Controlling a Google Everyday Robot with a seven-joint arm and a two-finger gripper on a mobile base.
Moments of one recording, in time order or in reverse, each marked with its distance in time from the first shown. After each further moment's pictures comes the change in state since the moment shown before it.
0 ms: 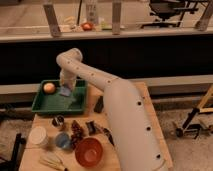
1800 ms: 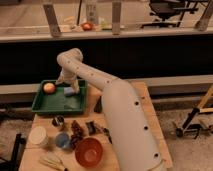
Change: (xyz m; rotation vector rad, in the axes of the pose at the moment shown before) arm -0.002 0.000 0.004 -0.005 -0.030 -0.018
